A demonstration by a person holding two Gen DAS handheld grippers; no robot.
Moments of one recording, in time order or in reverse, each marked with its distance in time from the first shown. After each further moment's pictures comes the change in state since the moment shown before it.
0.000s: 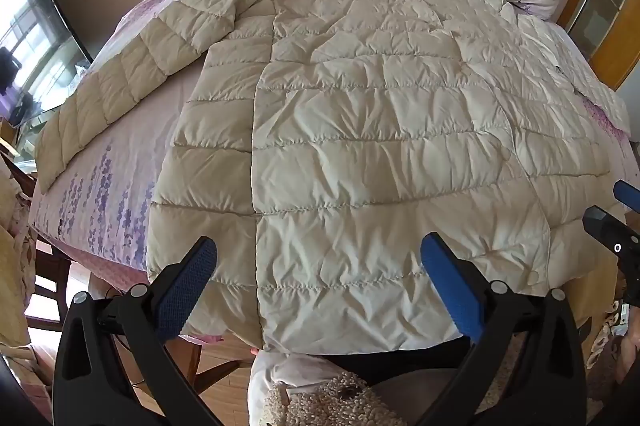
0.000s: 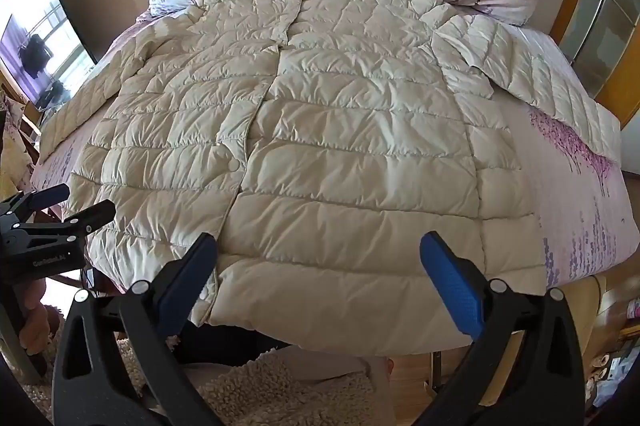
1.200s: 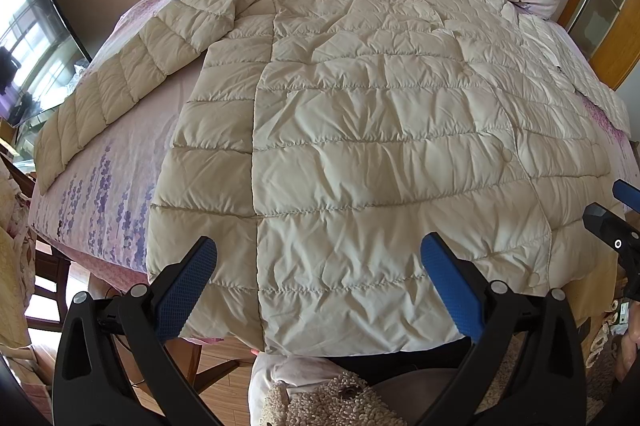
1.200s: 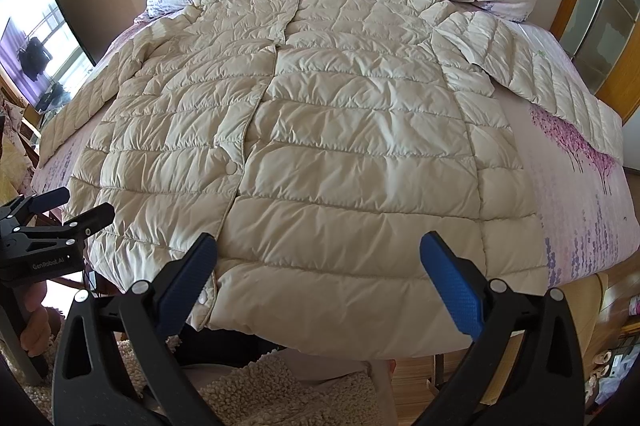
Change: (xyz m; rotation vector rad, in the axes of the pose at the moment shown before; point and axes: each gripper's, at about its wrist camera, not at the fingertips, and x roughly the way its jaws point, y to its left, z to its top) left arm 0.000 0.000 0.001 -0.005 -0.002 -0.009; right arm 0.003 -0.001 0.002 0.005 0.003 -0.002
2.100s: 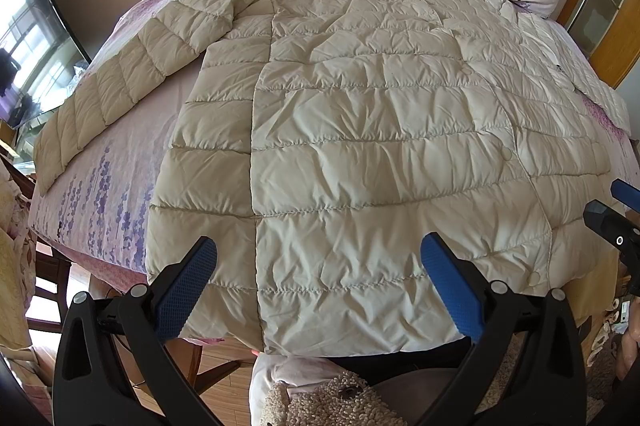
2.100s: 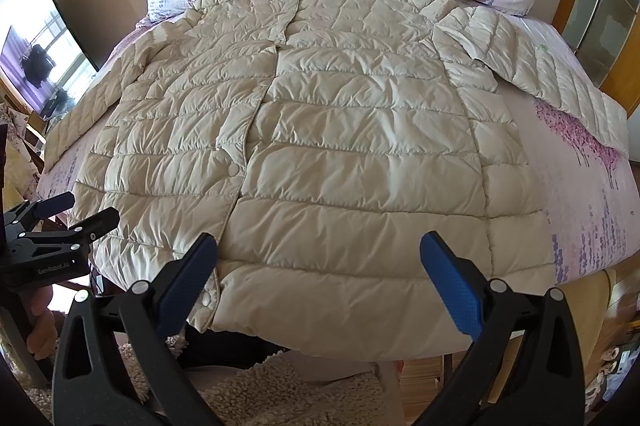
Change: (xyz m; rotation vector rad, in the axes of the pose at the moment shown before) left arm -0.001 0.001 0.000 0.000 0.001 0.001; right arm 0.003 -0.001 -0.001 0.024 0.002 0.028
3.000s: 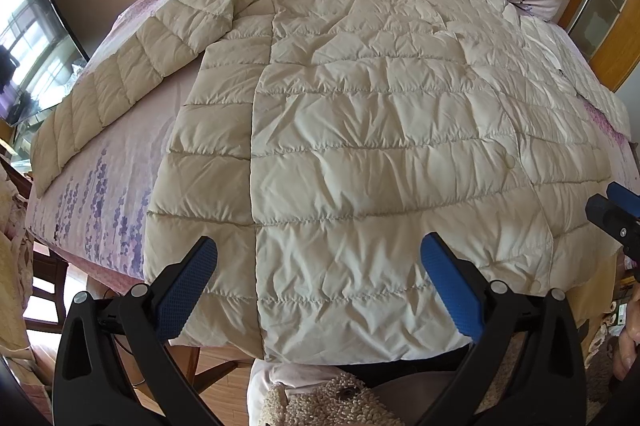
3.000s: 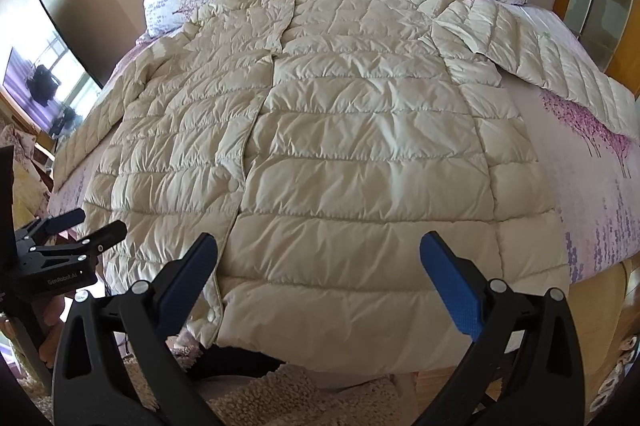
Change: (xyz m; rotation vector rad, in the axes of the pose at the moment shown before) left arm 0.009 0.000 0.004 -0.011 0.004 -0.013; right arm 0.006 -0.014 0.007 0.067 -0.017 0.058
